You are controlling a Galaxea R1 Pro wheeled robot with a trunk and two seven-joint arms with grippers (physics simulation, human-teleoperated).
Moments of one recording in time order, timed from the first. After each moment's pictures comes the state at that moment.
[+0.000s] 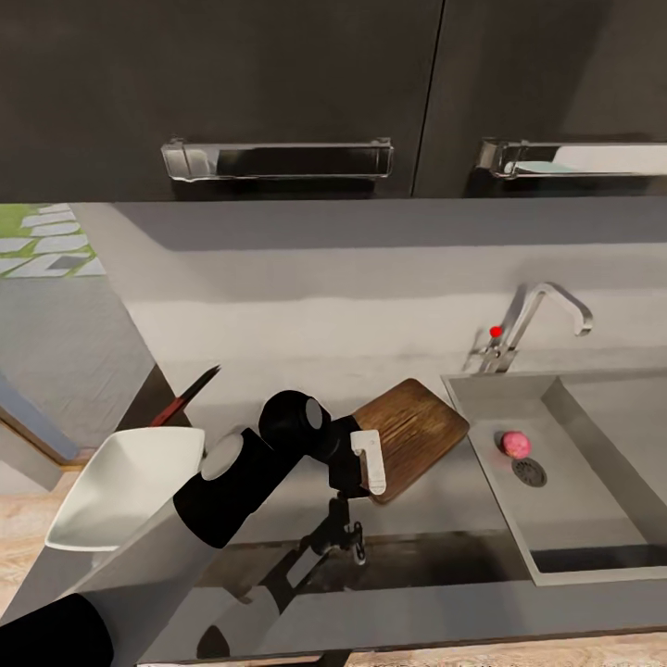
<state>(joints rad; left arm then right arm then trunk) -0.89 -0.09 -0.70 -1.38 -0.83 0.71 -1.28 -0.08 -0.01 0.14 -0.16 -0.26 0.03 0.02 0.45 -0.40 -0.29</state>
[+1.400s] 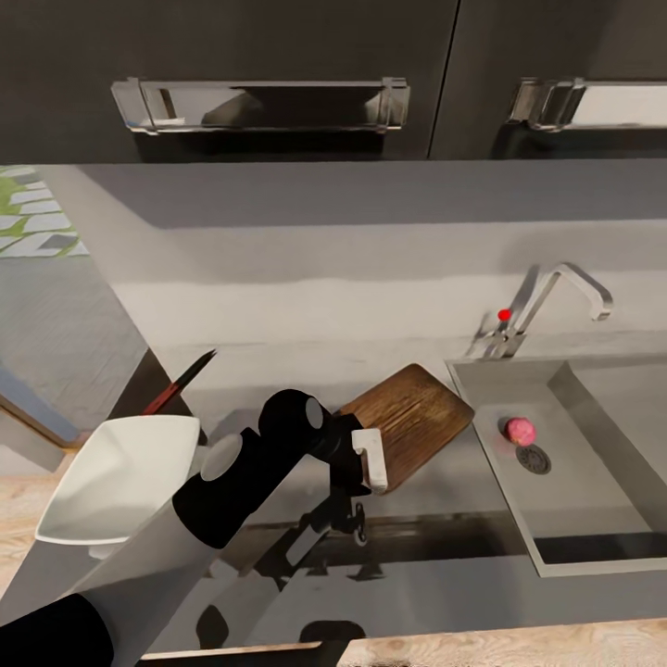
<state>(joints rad) -0.89 -0.09 -0.70 -1.39 -0.84 0.71 -1.28 -0.08 0.00 0.14 -0.15 -0.26 0.03 0.02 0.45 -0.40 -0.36</state>
